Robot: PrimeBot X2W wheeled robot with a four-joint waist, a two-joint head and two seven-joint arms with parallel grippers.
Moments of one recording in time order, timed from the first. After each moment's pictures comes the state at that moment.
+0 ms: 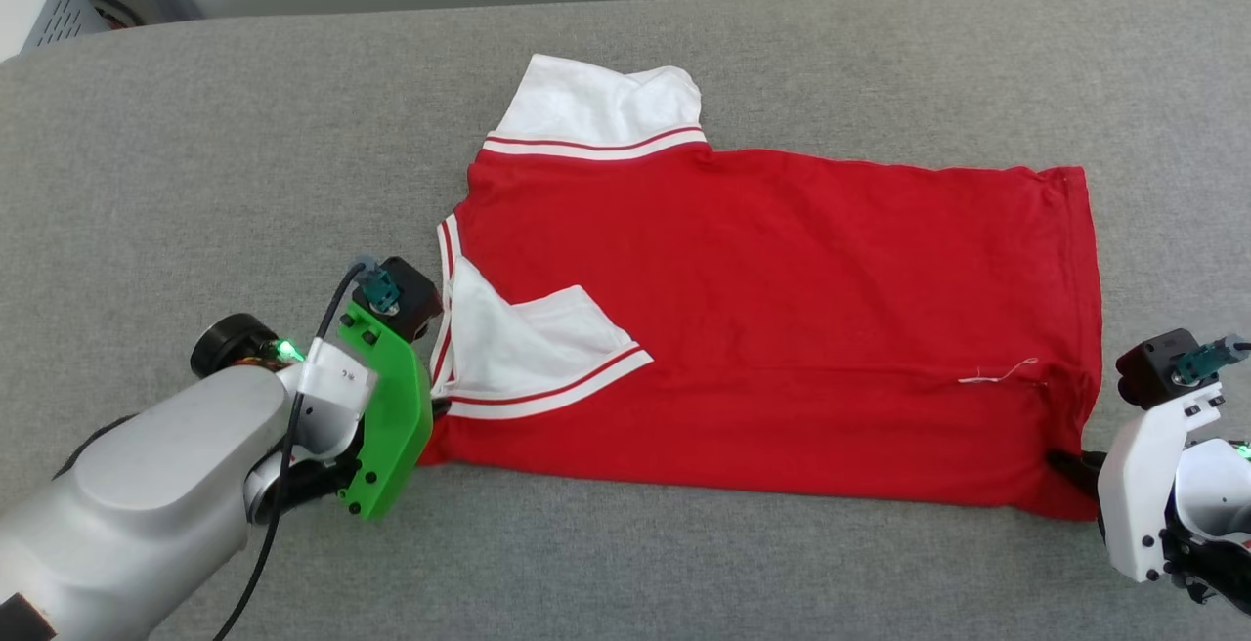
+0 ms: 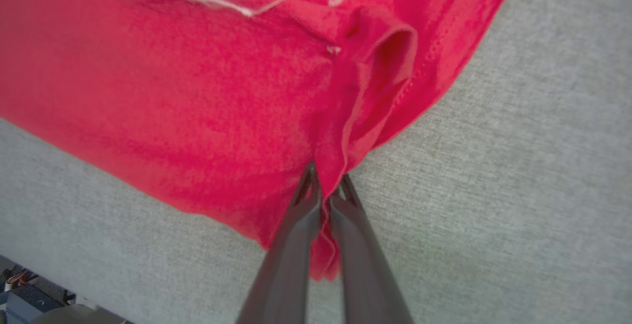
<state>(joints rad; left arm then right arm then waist) -0.88 0.72 -1.27 0.33 -1.06 -0.13 0.44 -0.32 -0.70 0.56 0.30 0.81 0.13 0.51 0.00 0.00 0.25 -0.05</state>
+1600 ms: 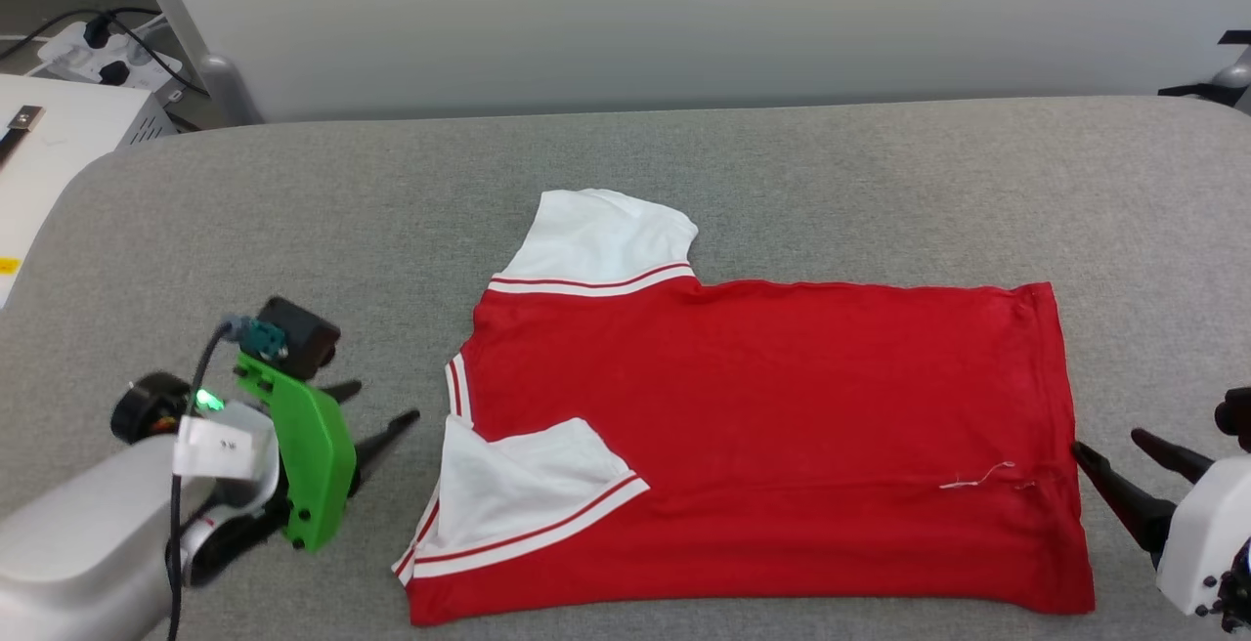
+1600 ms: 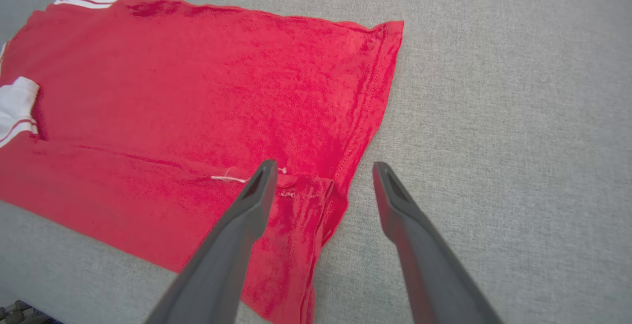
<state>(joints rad) -0.69 0.84 -1.18 0.24 -1.10 -0.05 0.18 -0.11 -0.72 0.37 0.18 0.84 0.13 0.22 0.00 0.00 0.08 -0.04</state>
